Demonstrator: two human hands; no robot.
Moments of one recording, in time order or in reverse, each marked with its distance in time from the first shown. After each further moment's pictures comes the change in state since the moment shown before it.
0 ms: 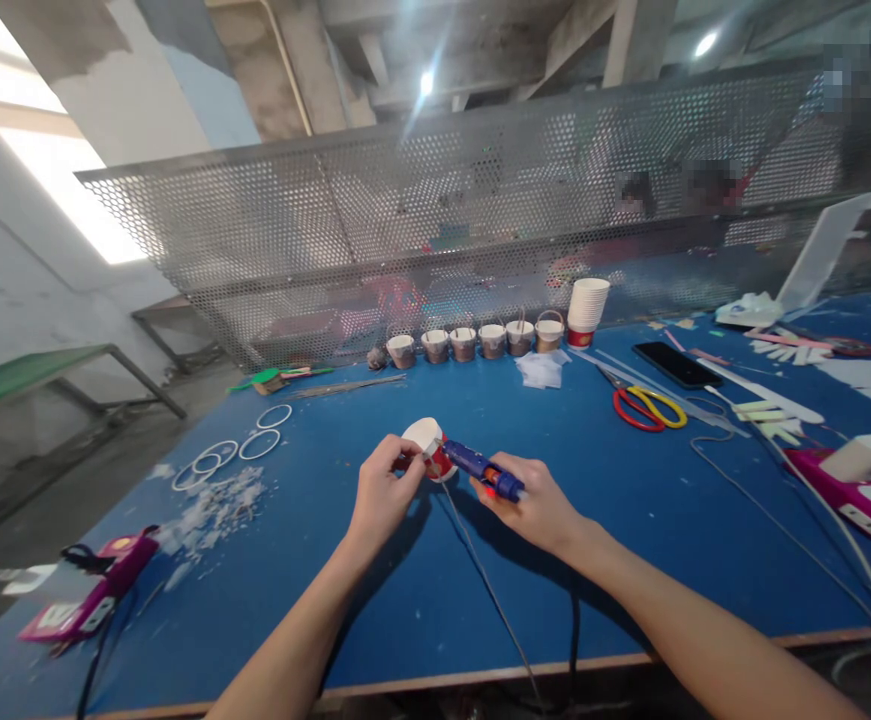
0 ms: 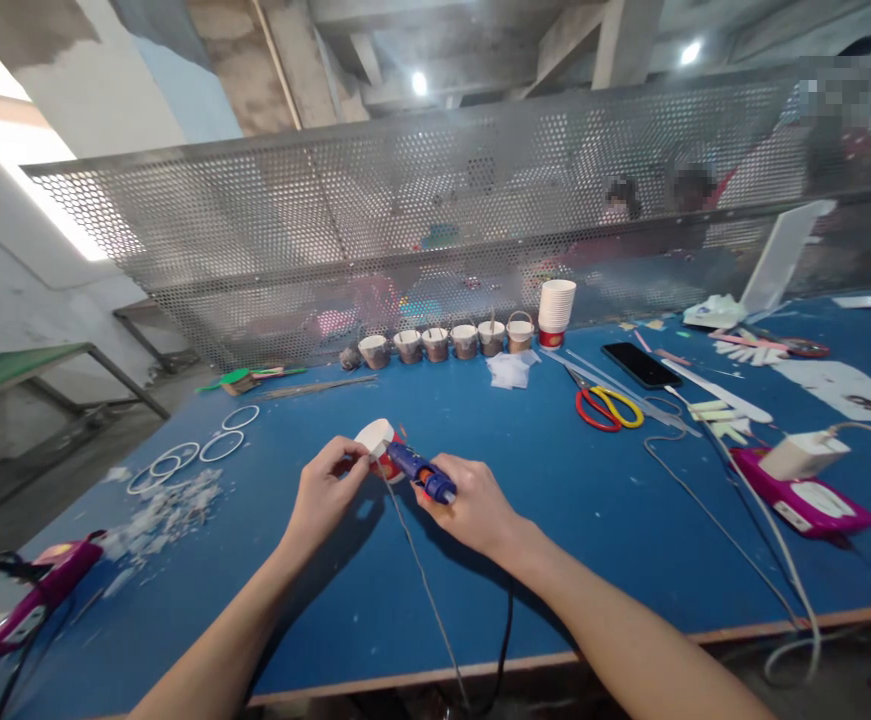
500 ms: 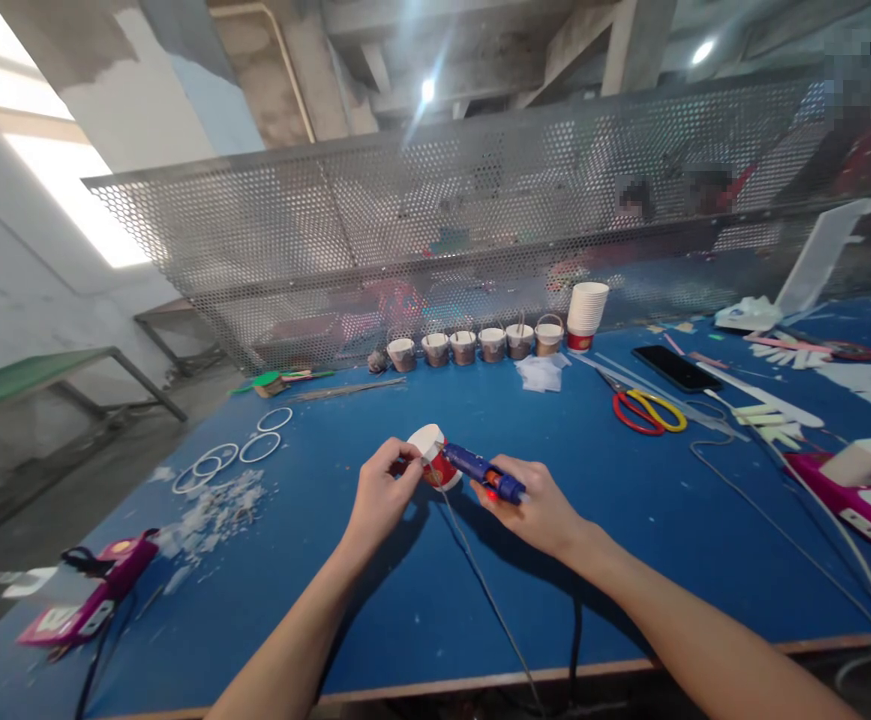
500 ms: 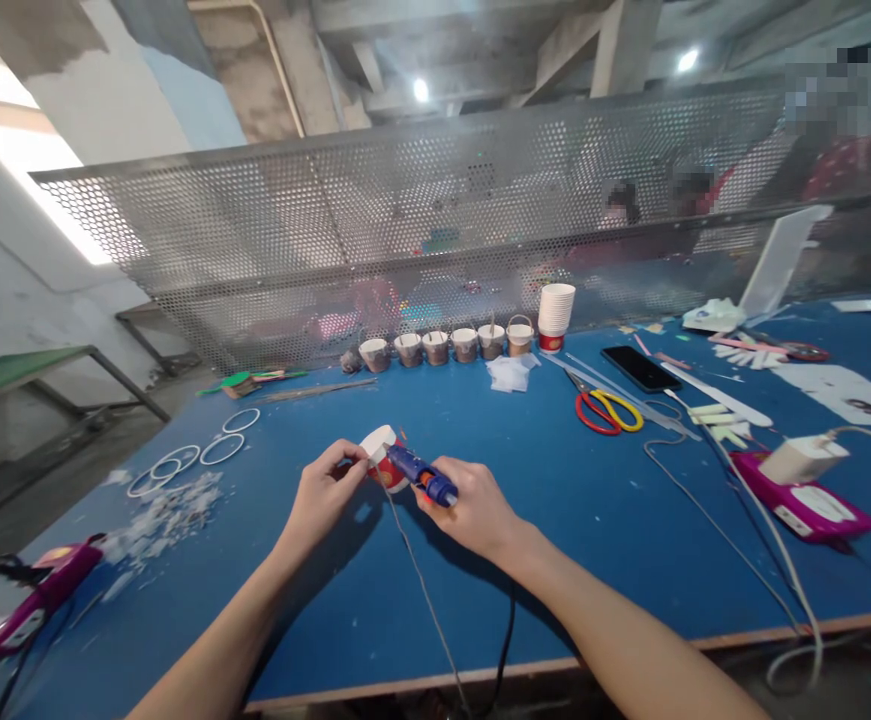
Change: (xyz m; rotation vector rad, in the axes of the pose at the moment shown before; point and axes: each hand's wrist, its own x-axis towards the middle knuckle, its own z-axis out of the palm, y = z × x) left_hand 0.003 0.002 -0.004 -0.049 -0.047 -0.052; right_hand 0.002 -0.002 -0.005 0.044 -0.023 0.022
